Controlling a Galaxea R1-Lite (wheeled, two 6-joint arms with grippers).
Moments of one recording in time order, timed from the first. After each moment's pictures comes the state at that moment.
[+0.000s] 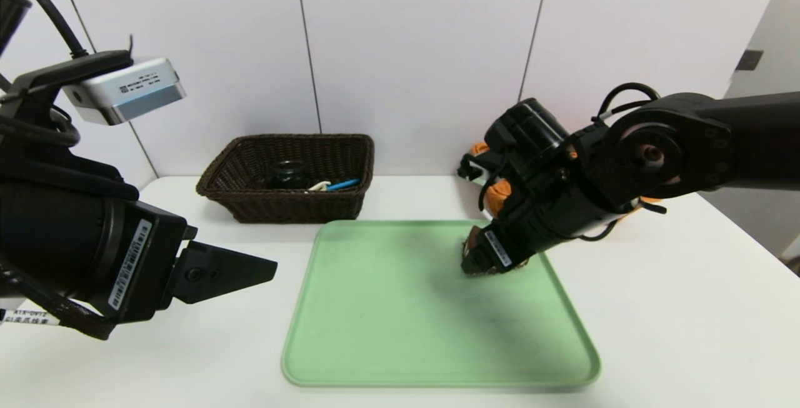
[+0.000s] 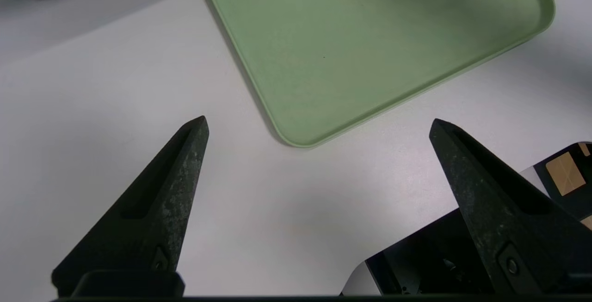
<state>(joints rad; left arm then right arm) -0.75 1.30 -1.38 0.77 0.15 -0.26 0.61 1.92 -1.52 0.61 -0.13 -0.02</state>
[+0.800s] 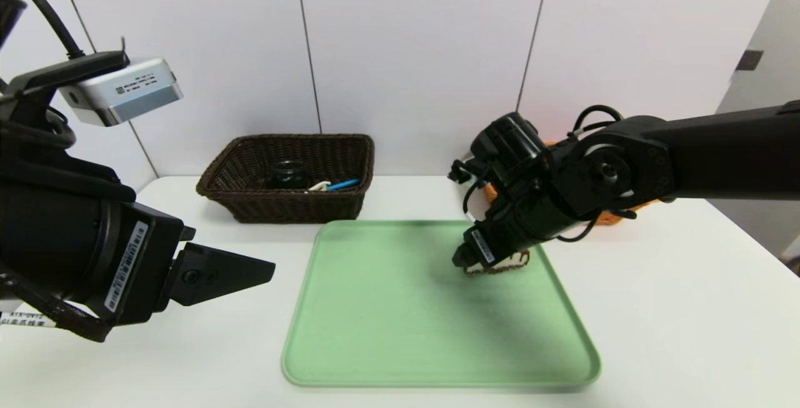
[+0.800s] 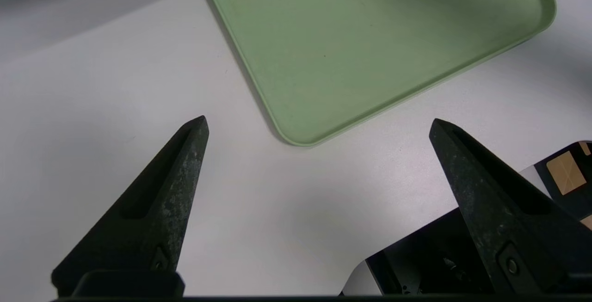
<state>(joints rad) -0.75 1.29 -1.38 0.77 0.15 -0.26 0.59 1.99 -1.52 0.50 -0.15 -0.02</state>
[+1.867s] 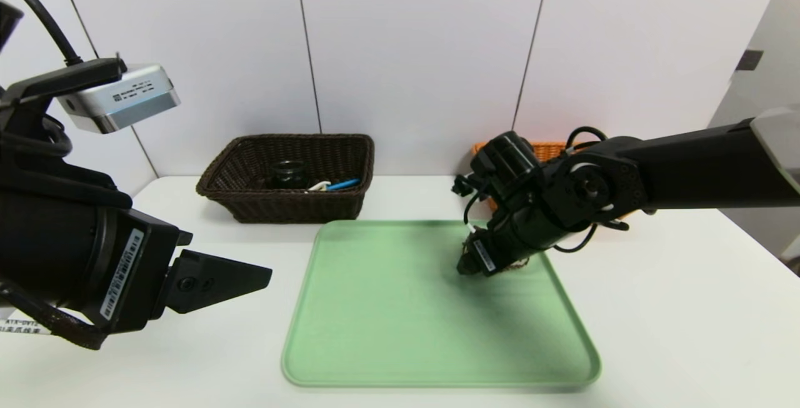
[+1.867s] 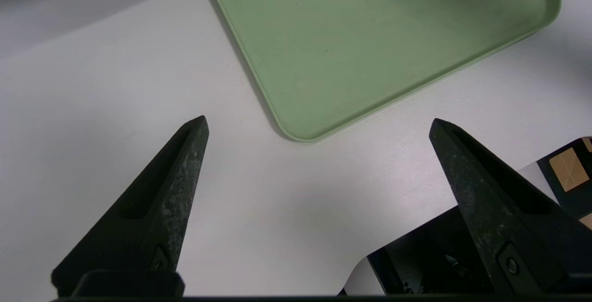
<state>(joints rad) -0.75 1.28 -1.36 0.77 0.15 -0.27 0.56 2.04 -1.47 0.45 -0.15 -0.02</state>
